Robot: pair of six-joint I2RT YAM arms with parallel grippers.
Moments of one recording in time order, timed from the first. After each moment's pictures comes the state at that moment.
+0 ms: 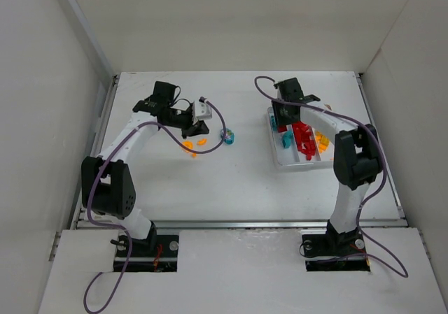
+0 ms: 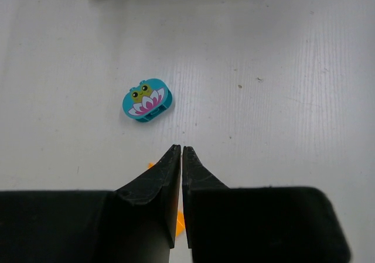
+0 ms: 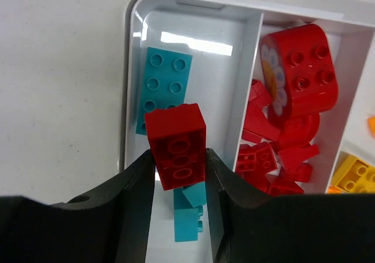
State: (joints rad) left arm -0.24 1.60 1.31 -0.72 0.93 1.03; right arm 0.32 1.93 1.47 -0.50 0.13 0.07
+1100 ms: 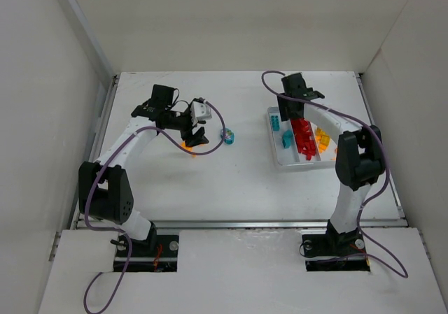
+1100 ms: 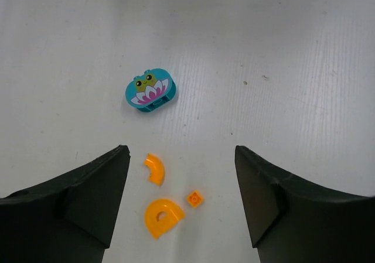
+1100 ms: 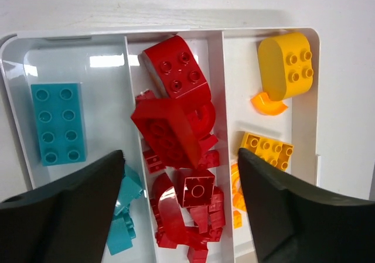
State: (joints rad) left arm -0.24 1.54 1.23 -0.63 0.88 0.94; right arm 0.30 1.91 1.52 -0.53 0.46 0.06
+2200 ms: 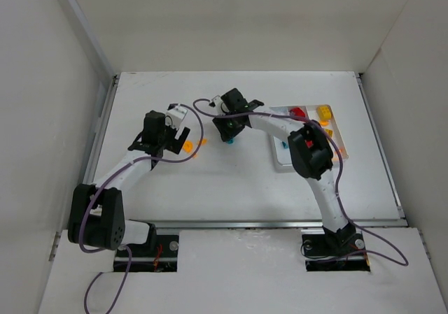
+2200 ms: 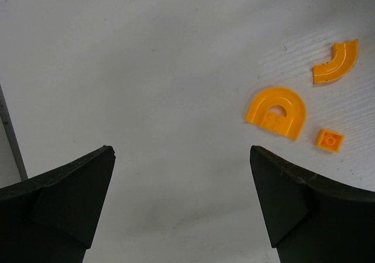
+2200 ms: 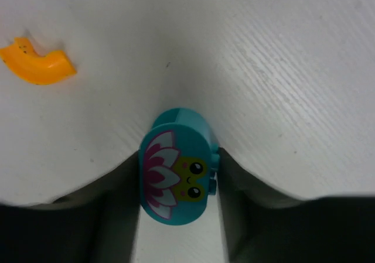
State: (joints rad) left arm -0.20 1.33 0.74 -0.05 -0.07 0.37; right arm 0.64 2.32 1.91 -0.59 -0.14 -0.10
